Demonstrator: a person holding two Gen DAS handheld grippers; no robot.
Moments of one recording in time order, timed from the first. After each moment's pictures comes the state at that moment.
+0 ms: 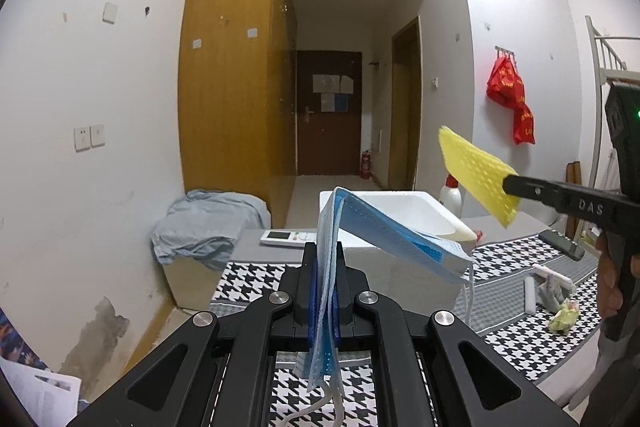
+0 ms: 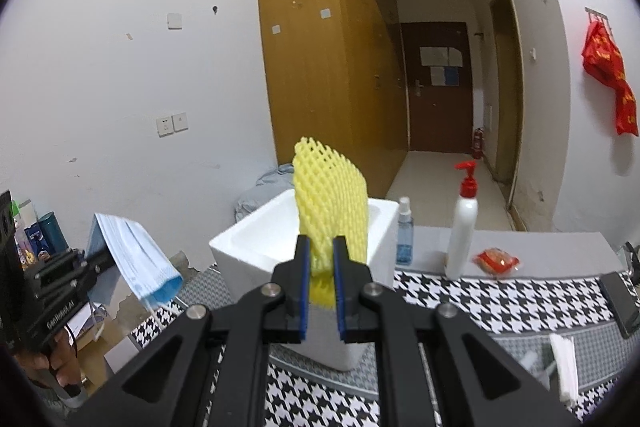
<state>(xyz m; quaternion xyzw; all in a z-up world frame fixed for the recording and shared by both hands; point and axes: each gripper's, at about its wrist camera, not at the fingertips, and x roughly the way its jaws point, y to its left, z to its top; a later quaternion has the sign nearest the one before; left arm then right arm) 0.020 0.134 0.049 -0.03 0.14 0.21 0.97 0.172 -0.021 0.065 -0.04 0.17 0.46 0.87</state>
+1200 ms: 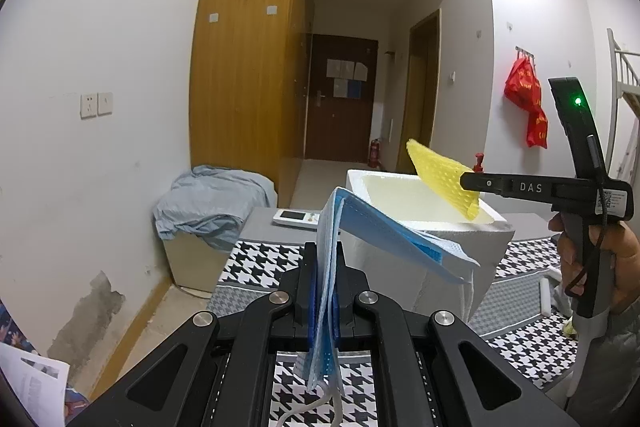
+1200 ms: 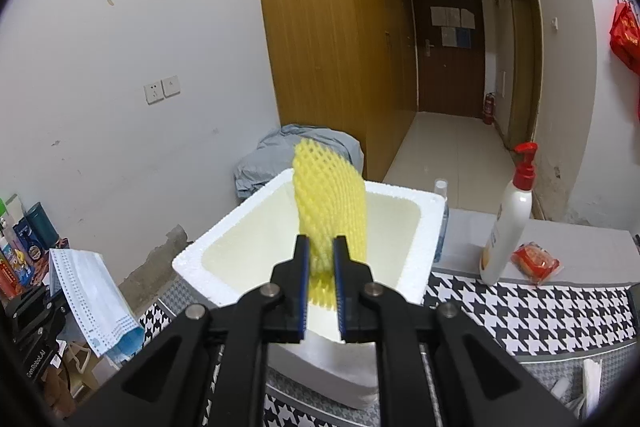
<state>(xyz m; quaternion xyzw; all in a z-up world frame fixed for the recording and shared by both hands) 0.028 0.171 0.031 -0.07 0.16 0.22 0.96 0.219 0.061 0.045 -0.07 0.25 0.46 0.85</state>
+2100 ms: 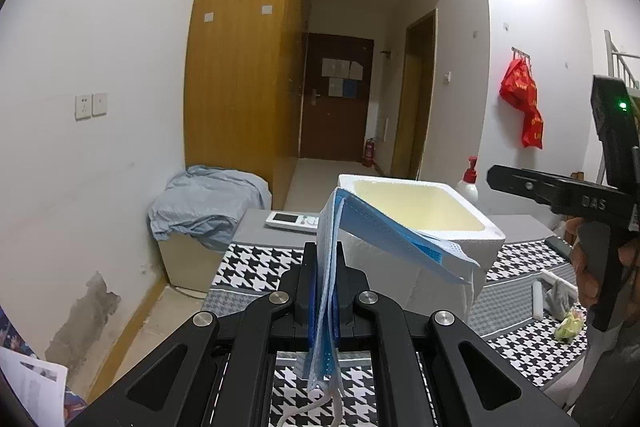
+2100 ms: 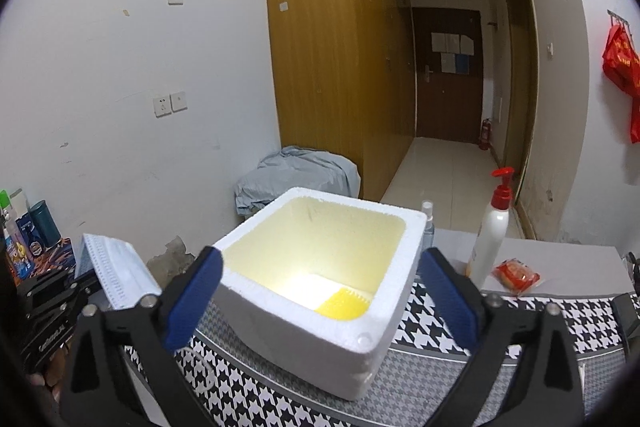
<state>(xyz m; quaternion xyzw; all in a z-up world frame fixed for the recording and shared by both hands) 0.030 0.170 0.041 -0.07 0.16 0.21 0.96 0.194 0.028 0.064 -0.07 0.20 0.46 0.86</state>
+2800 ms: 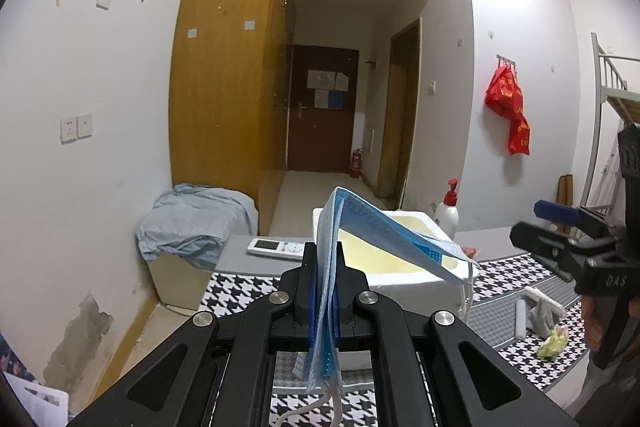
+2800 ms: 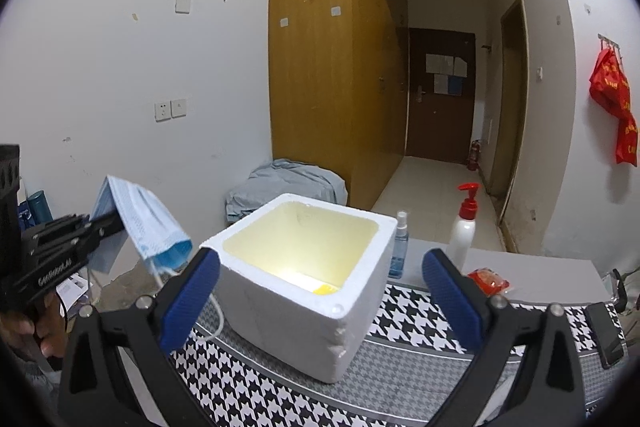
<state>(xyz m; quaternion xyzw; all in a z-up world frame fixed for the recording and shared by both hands) 0.047 0.159 0.072 -0.06 0.14 0.18 0.97 0.172 -0.007 0.072 -0.08 0.16 0.45 0.88</state>
